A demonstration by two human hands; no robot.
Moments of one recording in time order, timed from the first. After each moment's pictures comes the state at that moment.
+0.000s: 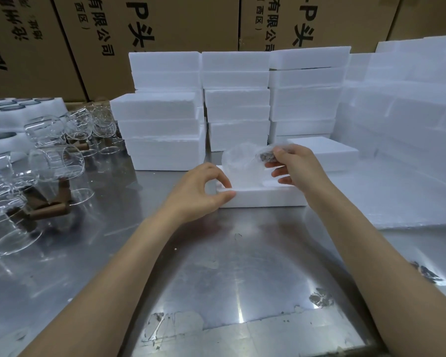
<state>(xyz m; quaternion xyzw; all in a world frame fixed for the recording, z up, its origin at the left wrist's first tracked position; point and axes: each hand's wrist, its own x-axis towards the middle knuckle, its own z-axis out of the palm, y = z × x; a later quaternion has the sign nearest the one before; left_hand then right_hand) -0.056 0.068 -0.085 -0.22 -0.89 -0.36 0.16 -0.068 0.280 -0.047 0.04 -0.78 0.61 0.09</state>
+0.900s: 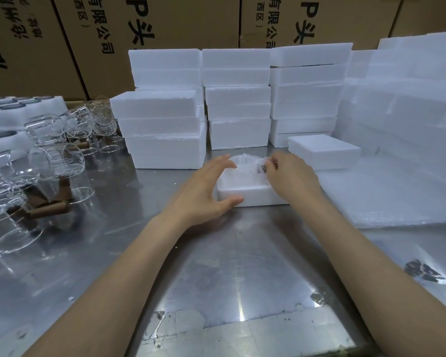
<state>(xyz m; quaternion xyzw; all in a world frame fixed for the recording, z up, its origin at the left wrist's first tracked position) -0.063 0.072 -0.097 -0.25 -0.91 -0.29 0.18 -0.078 0.266 -0.067 -0.01 -0.96 0.21 0.19</state>
